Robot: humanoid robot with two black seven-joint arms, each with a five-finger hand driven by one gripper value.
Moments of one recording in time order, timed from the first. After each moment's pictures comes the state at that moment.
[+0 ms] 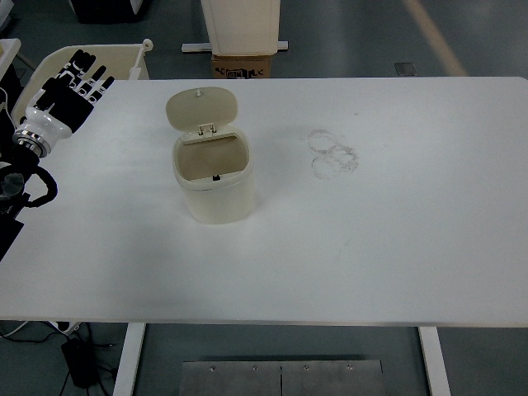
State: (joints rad) left arm -0.89 0.34 -0.81 -0.36 -0.33 -0.50 0.02; right arm -0.03 0.00 0.31 0.21 -0.17 0.03 0.05
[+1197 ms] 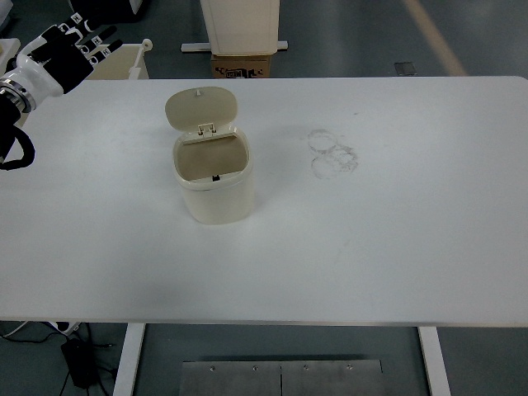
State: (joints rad) left arm -0.95 0.54 -0.77 -0.74 -0.16 -0.35 0.09; right arm -0.03 0.00 0.31 0.21 -0.17 0.03 0.05
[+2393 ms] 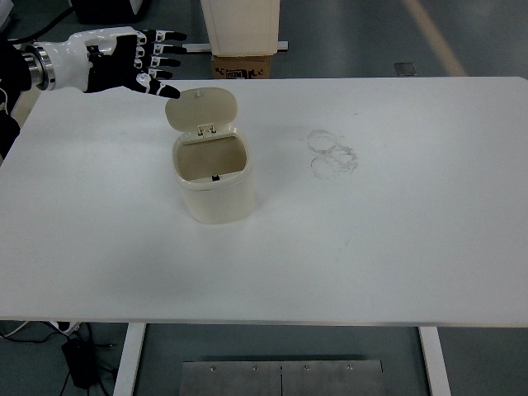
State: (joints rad) left arm -1.25 0.72 -0.37 -1.10 0.31 -0.42 0.21; right arm -0.03 0.00 0.31 0.21 -0.17 0.03 0.05
